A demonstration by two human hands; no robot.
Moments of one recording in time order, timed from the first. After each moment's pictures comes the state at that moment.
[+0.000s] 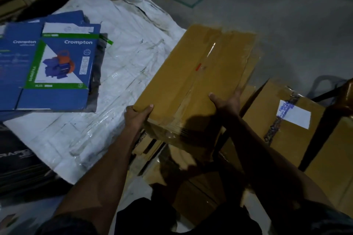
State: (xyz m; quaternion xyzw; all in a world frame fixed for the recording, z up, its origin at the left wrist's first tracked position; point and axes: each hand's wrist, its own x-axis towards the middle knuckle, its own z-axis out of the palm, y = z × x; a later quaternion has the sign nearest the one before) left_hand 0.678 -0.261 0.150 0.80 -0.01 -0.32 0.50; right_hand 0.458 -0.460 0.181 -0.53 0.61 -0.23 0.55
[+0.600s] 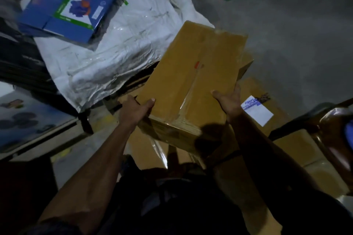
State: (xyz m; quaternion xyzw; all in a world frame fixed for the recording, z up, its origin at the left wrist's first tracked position) left_hand 0.367 -0.249 0.208 0.92 -0.01 -0.21 0.32; right_hand 0.219 -0.523 0.226 -0.61 0.47 -0.10 0.63
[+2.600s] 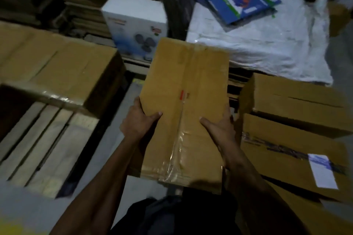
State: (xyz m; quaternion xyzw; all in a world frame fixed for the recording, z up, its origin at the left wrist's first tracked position) left_hand 0.051 0.027 0.267 0.89 0.28 -0.02 0.35; right_hand 0.090 -0.223 0.268 -0.85 0.16 0.15 0.48
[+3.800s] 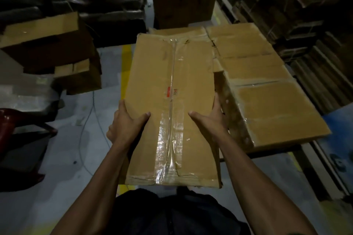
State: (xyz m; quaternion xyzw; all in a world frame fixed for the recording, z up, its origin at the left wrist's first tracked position) left_hand -0.393 0.565 0.288 0.54 0.76 0.23 0.26; right_hand -0.139 0.536 0.297 -0.78 -0.39 0.39 0.31
